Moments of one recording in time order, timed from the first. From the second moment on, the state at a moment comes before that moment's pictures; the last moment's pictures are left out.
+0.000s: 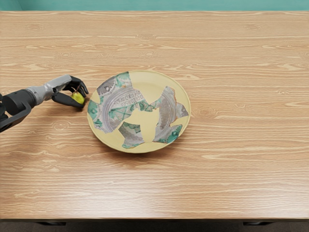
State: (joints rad) left arm -1.00 0.40 0.08 -0.44 0.69 -0.22 -0.52; right arm -0.05 0.00 0.16 0.08 0.11 0.15 -0.22
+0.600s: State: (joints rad) left arm -1.02 0.40 0.08 -0.44 0.69 -0.25 -0.52; right arm -0.05 0.00 0.16 0.08 0.11 0.15 -0.22
